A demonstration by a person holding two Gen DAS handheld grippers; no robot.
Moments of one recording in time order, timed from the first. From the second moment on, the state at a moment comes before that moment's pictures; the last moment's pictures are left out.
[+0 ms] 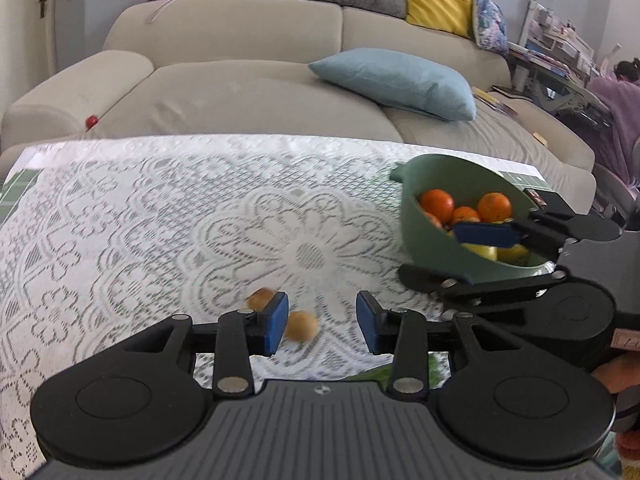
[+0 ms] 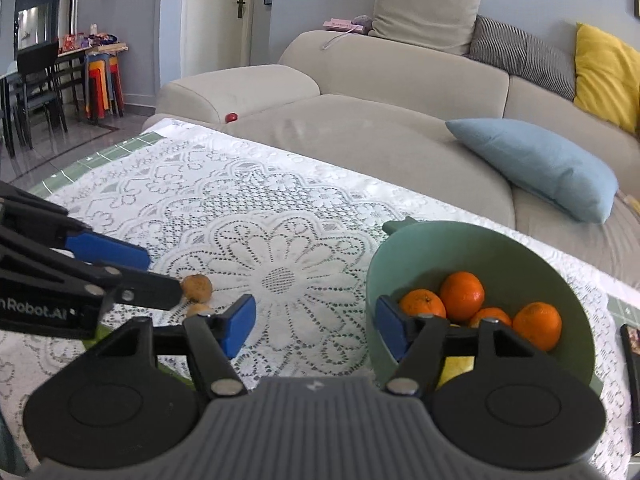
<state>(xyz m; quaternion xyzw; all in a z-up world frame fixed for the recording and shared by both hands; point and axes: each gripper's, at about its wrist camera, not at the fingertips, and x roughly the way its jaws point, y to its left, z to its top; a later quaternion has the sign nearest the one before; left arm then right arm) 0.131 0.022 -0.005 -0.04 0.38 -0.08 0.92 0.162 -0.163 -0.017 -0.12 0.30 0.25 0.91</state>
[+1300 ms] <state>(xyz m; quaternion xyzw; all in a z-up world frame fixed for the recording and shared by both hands) 0.132 0.087 -0.050 -0.10 0.38 -0.06 0.92 0.185 -0.103 -0.074 -0.05 0.38 0.33 0.86</state>
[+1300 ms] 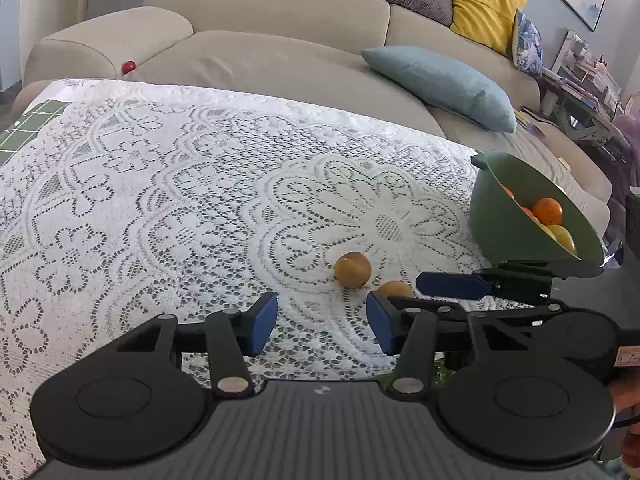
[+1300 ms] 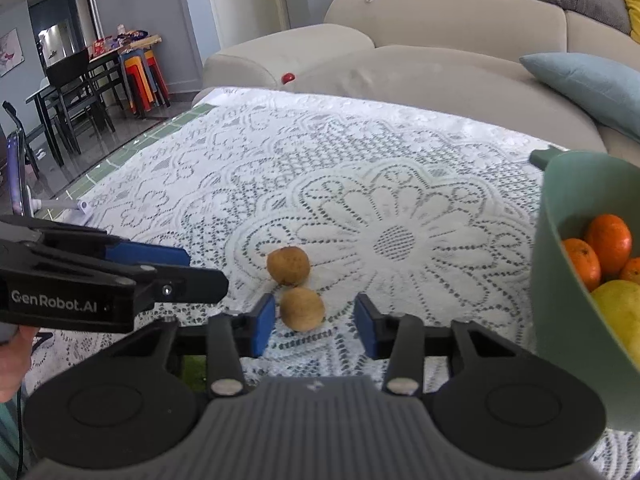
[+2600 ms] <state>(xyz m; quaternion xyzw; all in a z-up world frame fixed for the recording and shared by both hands) 0.155 0.054 -0.058 -0.07 0.36 -0.12 0.92 0.190 -0.128 -0.066 -0.08 0.37 0.29 0.88</state>
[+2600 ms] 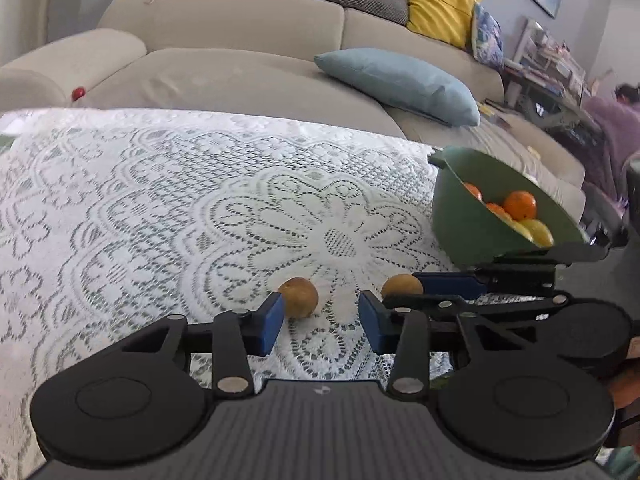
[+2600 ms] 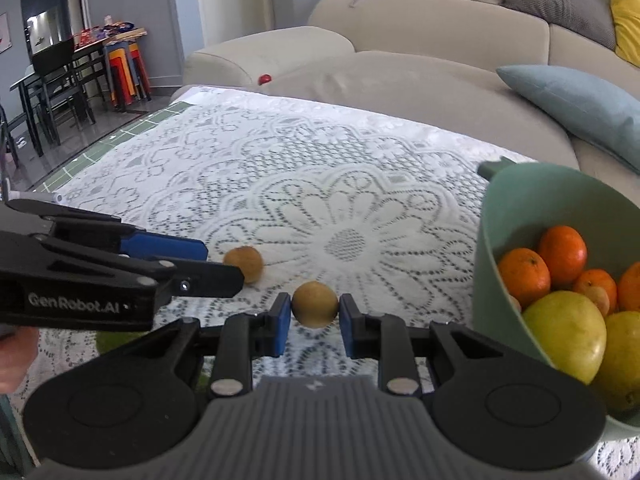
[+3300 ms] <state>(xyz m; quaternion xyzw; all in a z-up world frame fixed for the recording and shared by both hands) 0.175 0.037 -0.074 -0.01 0.35 -0.08 0.93 0.199 -0.132 -0.077 -0.08 0.39 0.29 0.87</state>
